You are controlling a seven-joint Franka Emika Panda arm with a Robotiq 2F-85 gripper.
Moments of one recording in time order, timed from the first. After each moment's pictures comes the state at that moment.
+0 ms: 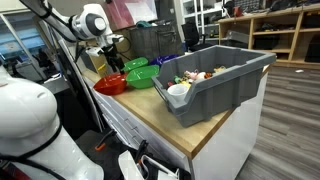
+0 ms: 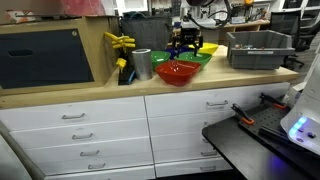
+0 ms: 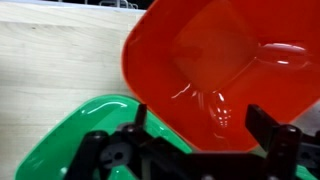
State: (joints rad) arm 0.09 -0.08 0.28 -2.40 0.07 2.40 0.60
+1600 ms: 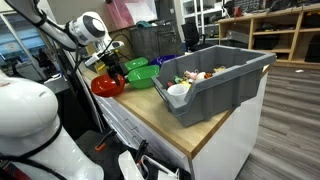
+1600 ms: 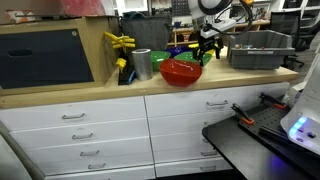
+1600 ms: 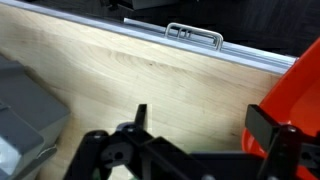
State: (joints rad) arm 0.11 -0.17 0.23 -2.54 -0.20 2.20 0.59
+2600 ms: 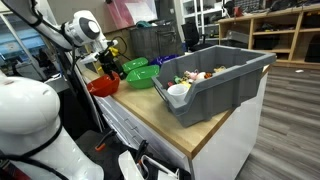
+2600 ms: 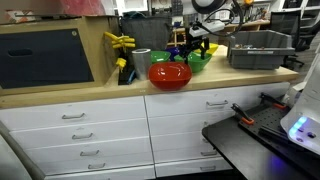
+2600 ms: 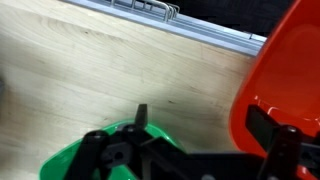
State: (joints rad) arm 0.17 -0.14 0.26 -2.50 -0.14 2.37 0.60
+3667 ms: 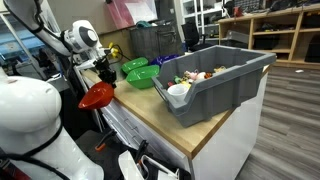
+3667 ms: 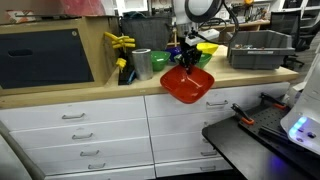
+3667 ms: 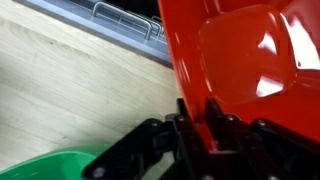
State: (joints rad) arm 0.21 -0.05 0.30 -2.48 -0.12 2.38 0.55
